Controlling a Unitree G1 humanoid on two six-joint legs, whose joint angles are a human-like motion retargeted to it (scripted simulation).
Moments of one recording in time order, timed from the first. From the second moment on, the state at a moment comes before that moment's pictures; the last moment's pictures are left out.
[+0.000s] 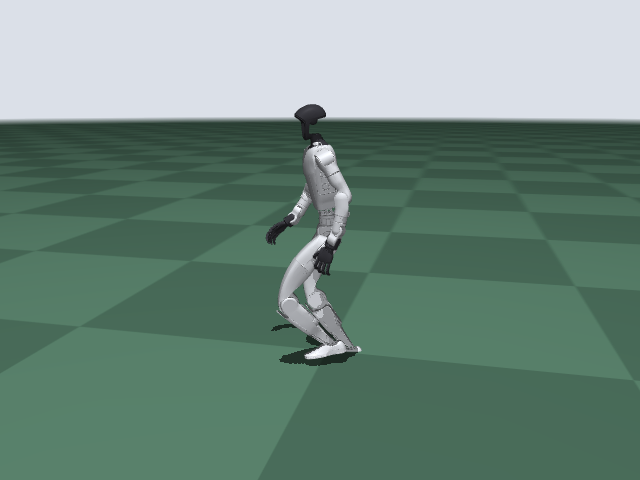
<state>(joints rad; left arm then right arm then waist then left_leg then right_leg) 0.26 0.31 -0.42 0.86 0.30 -0.21 0.10 -0.03 -0.34 0.30 0.80 -0.29 -0.17 -0.34 0.22 -0.05 0.12 -0.67 0.12 0.19 1.38 -0.67 0.12 -0.26 0.07 -0.07 0.80 -0.65 0.04</state>
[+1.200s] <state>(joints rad) 0.04 0.41 -0.29 0.68 0.20 -0.26 0.31 0.17 -0.29 0.39 1.13 -0.37 -0.13 -0.23 0.11 0.02 0.07 -0.25 0.17 0.13 1.55 -0.46 0.03 -0.60 0.05 -0.20 0.97 -0.57 -0.02</state>
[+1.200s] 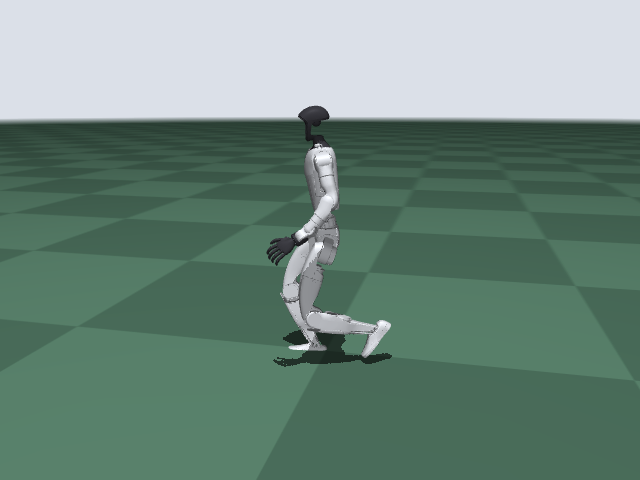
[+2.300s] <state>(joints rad) -0.07 0.42 -0.27 0.75 0.14 -0.27 0.32 0.13 -0.30 0.42 1.10 -0.43 -0.15 -0.19 0.03 -0.19 0.09 0.09 -0.29 0.14 0.37 -0.71 0.15 -0.69 -0.30 -0.12 1.09 -0.59 0.13</state>
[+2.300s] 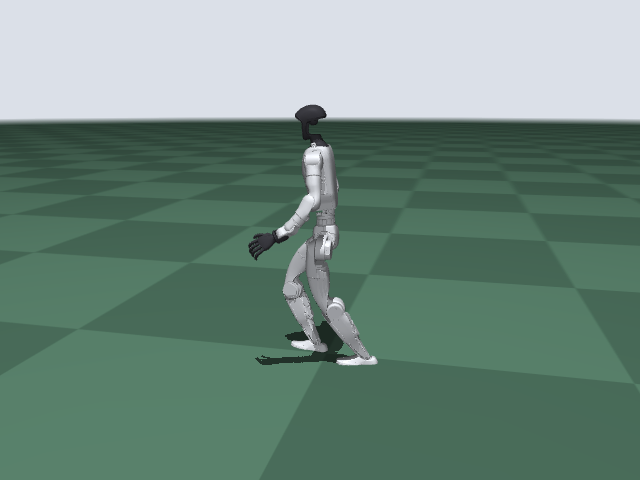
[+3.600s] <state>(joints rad) 0.19 0.22 -0.29 1.05 0.19 -0.21 0.16 -0.04 -0.28 0.35 0.82 -0.33 -0.18 -0.22 0.10 -0.32 0.03 -0.51 -0.33 0.27 0.78 -0.66 0.25 -0.39 -0.43 0.01 1.59 -0.37 0.16</state>
